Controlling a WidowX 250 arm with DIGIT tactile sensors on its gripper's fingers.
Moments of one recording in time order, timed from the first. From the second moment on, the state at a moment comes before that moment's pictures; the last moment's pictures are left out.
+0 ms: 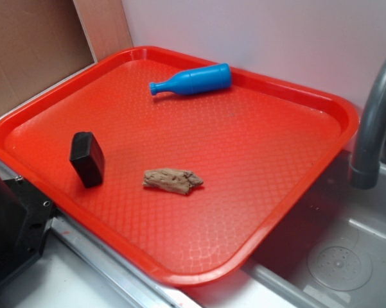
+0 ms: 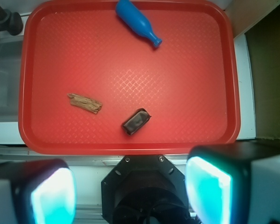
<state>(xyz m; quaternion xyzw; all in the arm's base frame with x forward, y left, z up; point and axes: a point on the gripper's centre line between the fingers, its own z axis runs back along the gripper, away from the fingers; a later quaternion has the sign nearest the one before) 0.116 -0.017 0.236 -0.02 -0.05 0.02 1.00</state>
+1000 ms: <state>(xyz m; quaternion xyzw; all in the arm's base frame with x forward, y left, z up) 0.126 -0.027 0.201 -0.05 -0.06 -0.20 0.98</state>
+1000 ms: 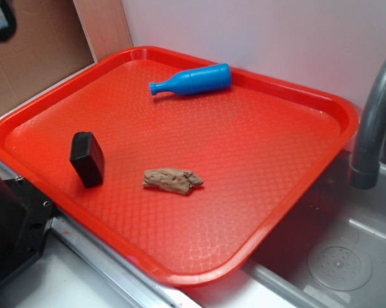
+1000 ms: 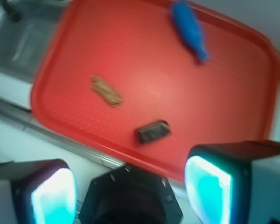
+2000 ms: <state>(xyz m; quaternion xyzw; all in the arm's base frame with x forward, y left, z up) 0.170 -0.081 0.099 -0.07 -0.07 -0.45 0.89</state>
